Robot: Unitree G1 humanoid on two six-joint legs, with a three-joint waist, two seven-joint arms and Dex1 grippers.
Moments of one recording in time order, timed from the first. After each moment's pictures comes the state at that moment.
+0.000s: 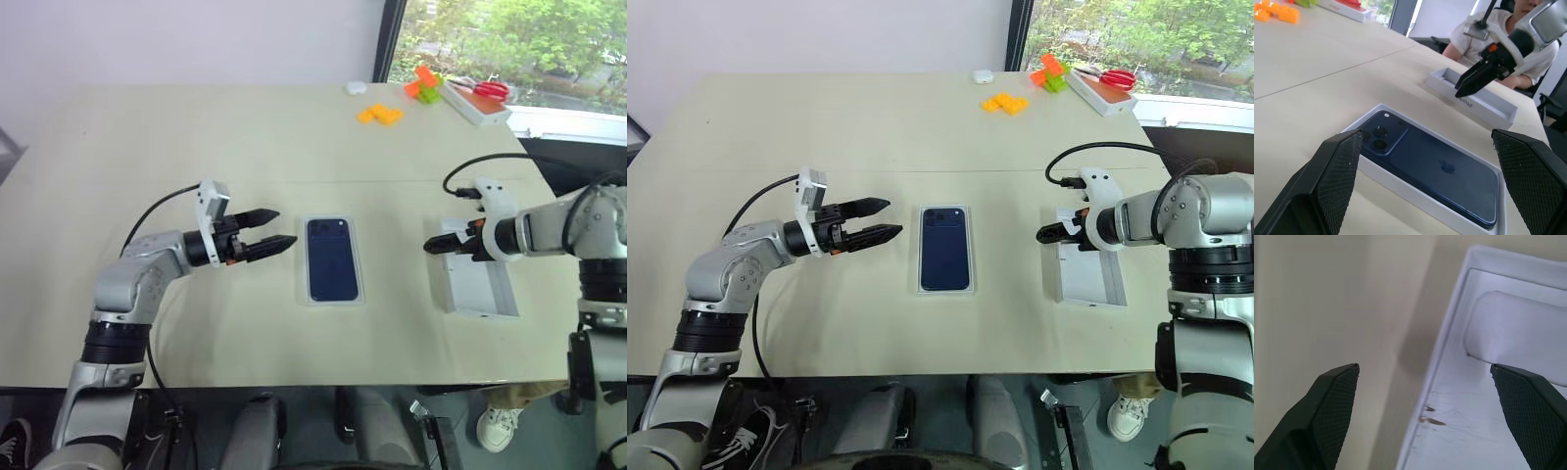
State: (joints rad) left arm -0.49 0.50 0.06 0.03 -0.60 0.60 -1.03; right arm -0.77 -0.81 -0.06 0.15 0.80 1.61 0.13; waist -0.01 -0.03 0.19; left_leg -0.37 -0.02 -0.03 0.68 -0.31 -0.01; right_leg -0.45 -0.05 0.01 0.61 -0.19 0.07
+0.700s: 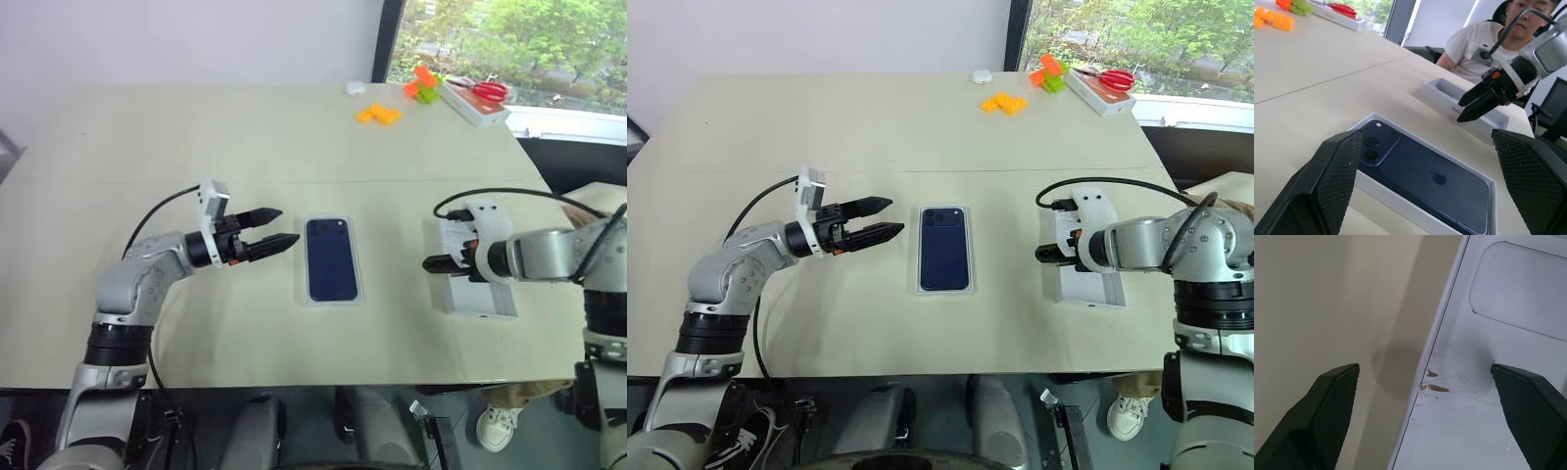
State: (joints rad) left arm -0.48 0.49 0.06 0.02 -0.62 0.61 -1.01; right arm -0.63 -0.78 -0.13 -0.01 1.20 1.61 -0.35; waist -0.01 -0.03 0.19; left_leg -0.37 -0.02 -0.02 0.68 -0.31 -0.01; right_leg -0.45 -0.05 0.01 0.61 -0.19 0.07
